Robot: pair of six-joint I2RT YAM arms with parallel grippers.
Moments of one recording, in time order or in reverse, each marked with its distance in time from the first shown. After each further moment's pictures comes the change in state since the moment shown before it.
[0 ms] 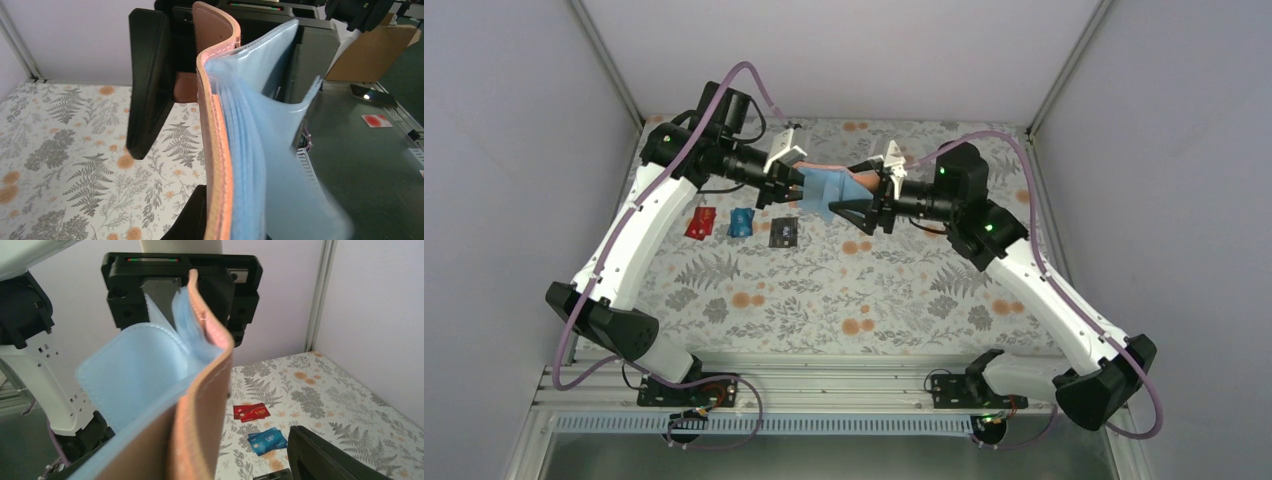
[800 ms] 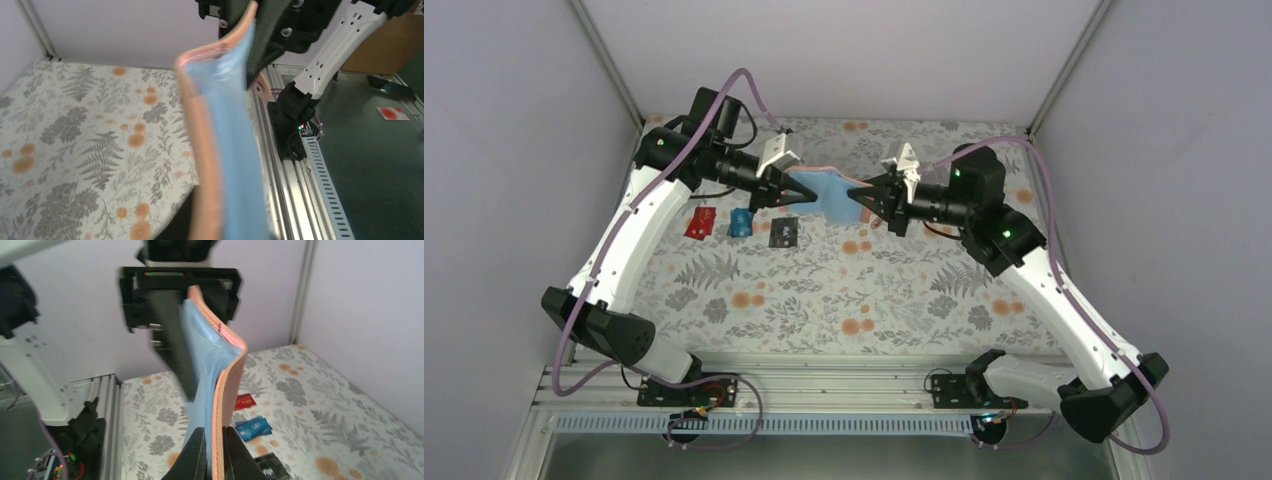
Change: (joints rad) left arm 0.037 -0.028 -0.047 -0.029 -0.043 0.042; right arm -0.027 -0.089 0.007 -0.131 0.025 -0.085
